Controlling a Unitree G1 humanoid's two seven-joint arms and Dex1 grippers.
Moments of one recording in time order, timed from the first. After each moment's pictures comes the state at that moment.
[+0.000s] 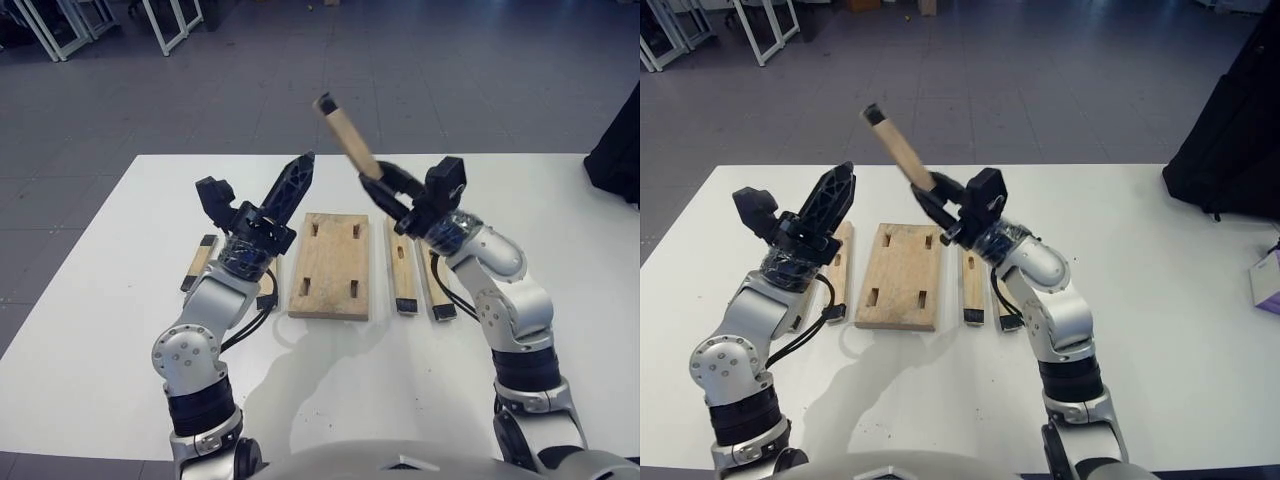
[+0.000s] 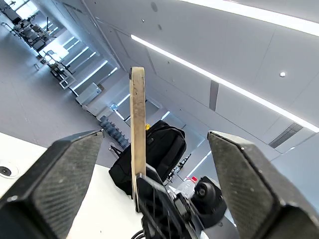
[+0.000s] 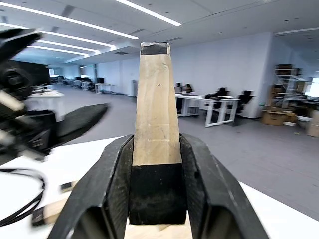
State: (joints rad) left arm -0.14 0.07 0.27 -0.45 -1.33 0.72 -0.22; right arm -0.34 -0.20 0.16 -0.30 0.37 0.34 0.60
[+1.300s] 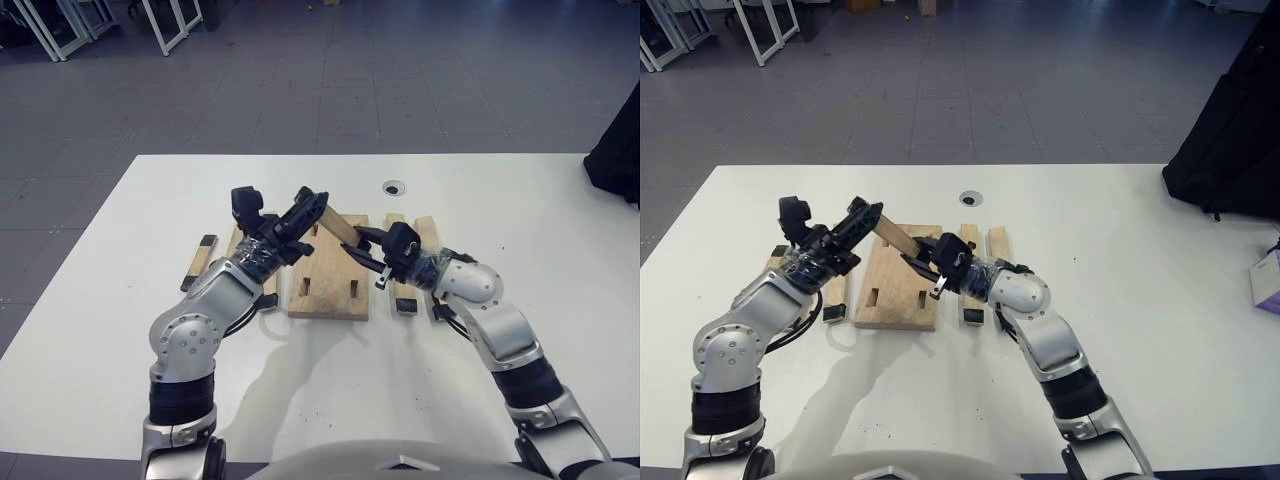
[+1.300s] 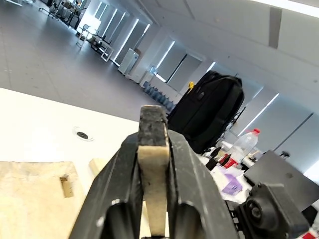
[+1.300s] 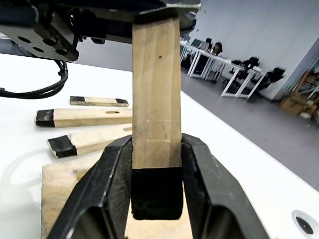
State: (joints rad) left arm -0.15 0.26 0.12 -0.38 -1.01 0.67 -0.23; right arm -0.28 -0.30 0.33 -0.17 0.11 0.24 0.66
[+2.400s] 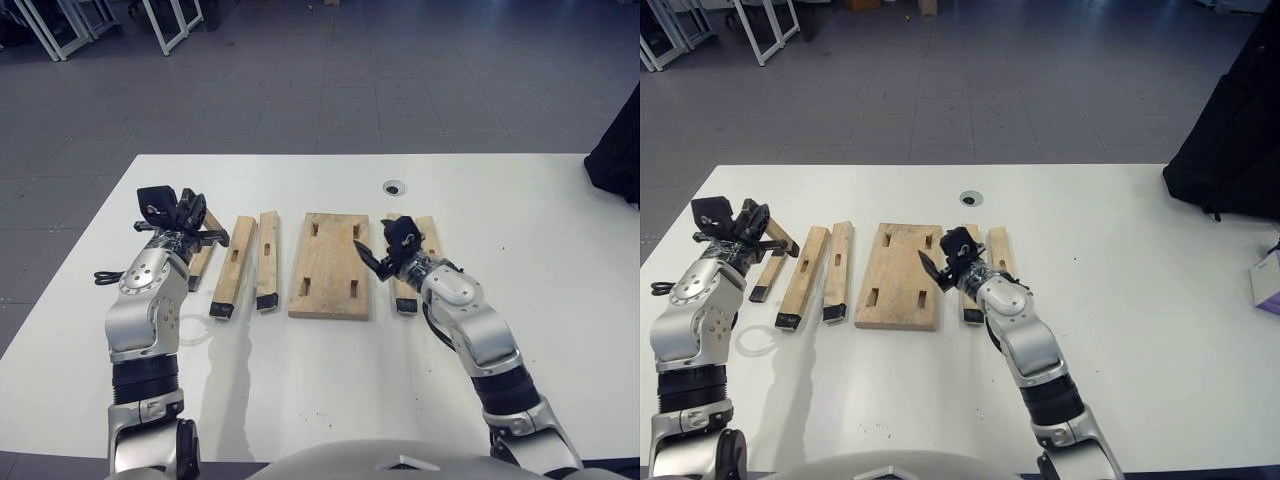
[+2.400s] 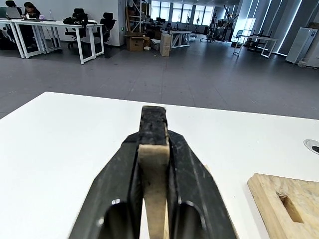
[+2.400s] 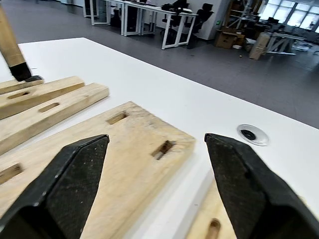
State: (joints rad) left arm -0.22 0.39 0.30 -0.06 -0.39 0.48 -0.12; right arm -0.24 -0.10 0.25 -0.16 0.00 0.48 0.22
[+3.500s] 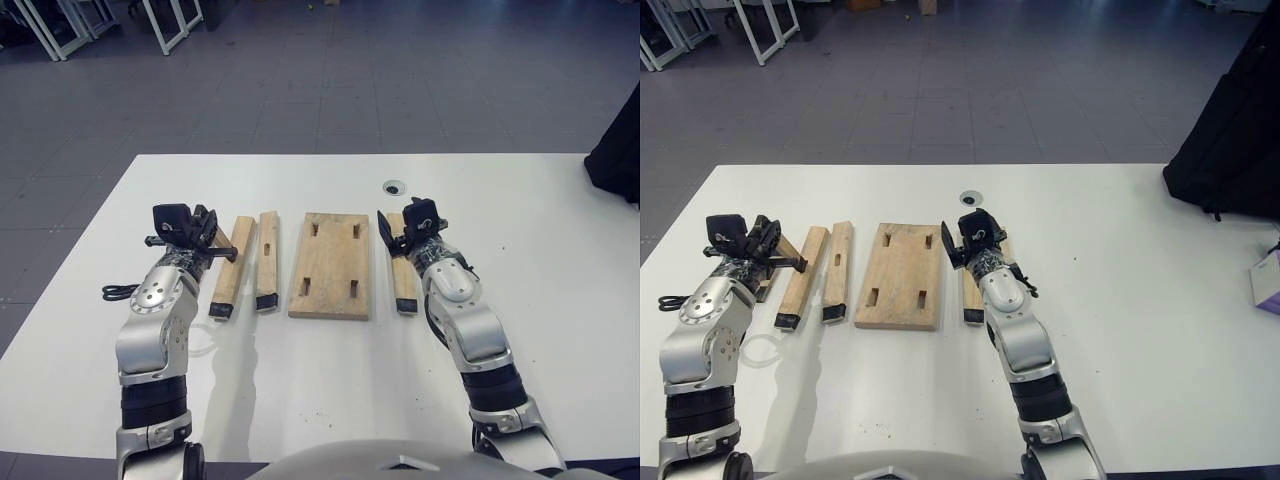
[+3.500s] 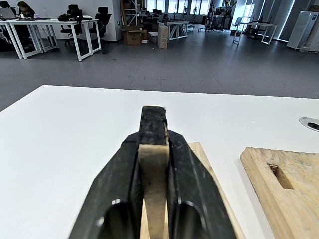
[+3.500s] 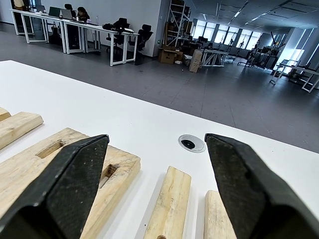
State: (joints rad) left arm -0.11 0.34 0.28 -0.17 -0.31 0.50 -0.13; right arm -0.25 -0.05 0.22 -0.15 -0.08 0.40 0.09
